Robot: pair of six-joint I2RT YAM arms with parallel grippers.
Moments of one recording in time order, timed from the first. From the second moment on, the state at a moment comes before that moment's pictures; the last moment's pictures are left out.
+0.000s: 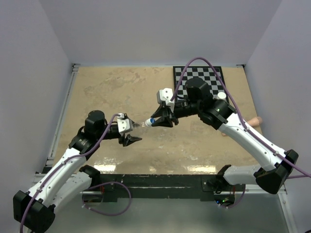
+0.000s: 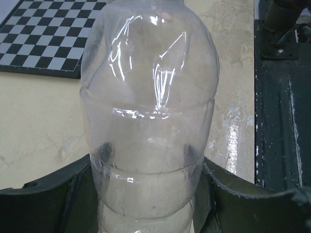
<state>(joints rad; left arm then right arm) -0.44 0.77 0.58 -0.15 0.83 0.41 0.76 1.27 1.35 -0.51 -0.82 -0.42</state>
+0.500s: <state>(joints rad) -0.47 0.78 0.60 -0.11 0.79 0.38 0.75 1.24 1.34 -0.46 -0.80 -0.36</state>
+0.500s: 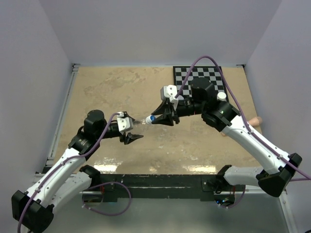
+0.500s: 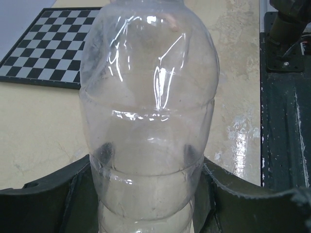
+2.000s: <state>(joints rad) -0.85 0.85 0.43 0.39 -0.06 0.13 0.76 1.18 1.17 -0.13 -0.35 0.26</state>
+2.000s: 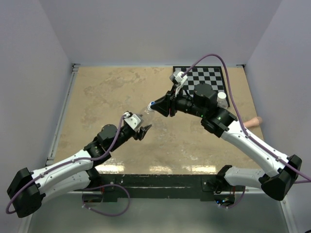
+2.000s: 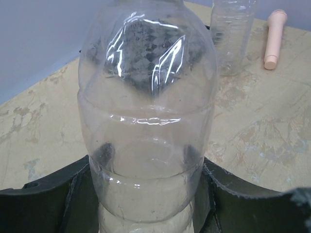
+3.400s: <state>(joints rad) -0.64 0.96 0.30 0.90 0.71 -0.26 0.62 1.05 1.13 0.00 -0.97 -0.12</state>
